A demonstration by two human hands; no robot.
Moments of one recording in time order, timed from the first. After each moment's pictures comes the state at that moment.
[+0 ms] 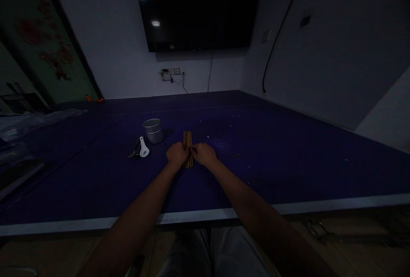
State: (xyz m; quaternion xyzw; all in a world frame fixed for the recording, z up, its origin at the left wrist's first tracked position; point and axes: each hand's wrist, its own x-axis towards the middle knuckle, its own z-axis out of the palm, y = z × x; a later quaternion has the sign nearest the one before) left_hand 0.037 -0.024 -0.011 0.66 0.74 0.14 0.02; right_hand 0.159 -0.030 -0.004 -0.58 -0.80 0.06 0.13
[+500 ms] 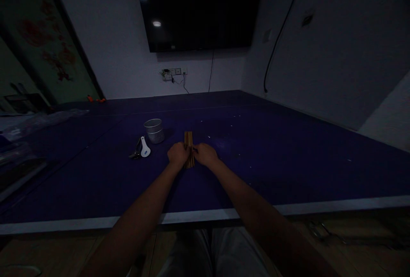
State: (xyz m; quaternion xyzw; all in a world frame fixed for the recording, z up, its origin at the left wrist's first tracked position) left_hand 0.037 -0.023 -0.013 0.65 0.74 0.16 0.02; right_hand 0.158 -0.033 -0.002 -0.58 -0.80 0.04 0.11
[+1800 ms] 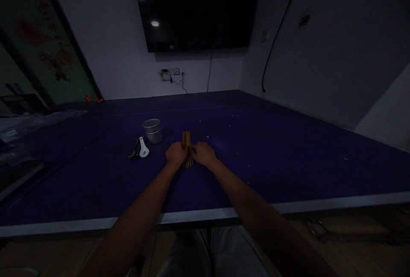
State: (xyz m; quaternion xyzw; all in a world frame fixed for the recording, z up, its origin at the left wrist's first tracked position) left_hand 0.036 -0.023 -0.009 0.65 0.75 0.16 0.03; right_hand 0.159 -0.030 -0.006 -0.57 -0.81 0.02 0.11
